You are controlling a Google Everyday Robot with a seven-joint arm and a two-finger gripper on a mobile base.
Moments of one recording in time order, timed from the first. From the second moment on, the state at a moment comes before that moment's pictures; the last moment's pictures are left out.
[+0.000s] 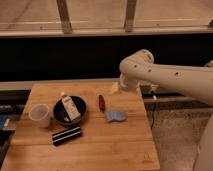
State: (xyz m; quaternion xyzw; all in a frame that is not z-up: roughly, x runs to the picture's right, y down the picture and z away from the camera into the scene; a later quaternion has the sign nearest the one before) arm 0.096 0.025 0.754 -0.19 0.12 0.67 0.70
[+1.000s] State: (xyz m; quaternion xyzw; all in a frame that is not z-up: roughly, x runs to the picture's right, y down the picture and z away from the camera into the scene) arm 0.063 0.051 0.751 -0.19 0.13 0.60 0.77
